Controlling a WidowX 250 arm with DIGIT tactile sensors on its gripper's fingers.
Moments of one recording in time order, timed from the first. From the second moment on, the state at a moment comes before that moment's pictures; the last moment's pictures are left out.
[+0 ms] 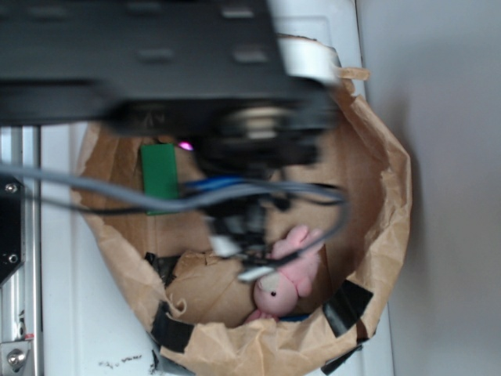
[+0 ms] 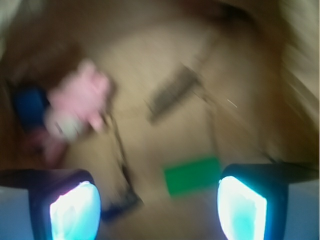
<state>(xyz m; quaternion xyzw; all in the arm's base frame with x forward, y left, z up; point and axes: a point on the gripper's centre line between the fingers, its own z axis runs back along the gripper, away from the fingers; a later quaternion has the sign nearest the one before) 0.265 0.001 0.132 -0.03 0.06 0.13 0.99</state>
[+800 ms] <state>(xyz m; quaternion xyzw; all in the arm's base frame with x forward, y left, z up) 0.277 -0.012 0.155 -0.07 0.05 0.10 0.99</state>
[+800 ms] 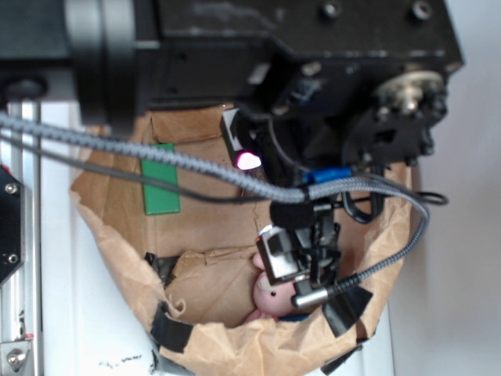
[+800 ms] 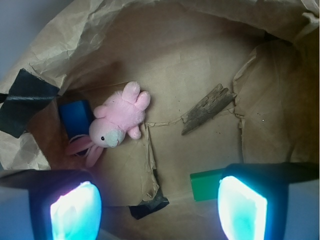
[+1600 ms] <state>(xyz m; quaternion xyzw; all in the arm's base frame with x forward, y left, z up) 0.277 0.015 0.107 -0.12 -0.06 0.26 0.96</state>
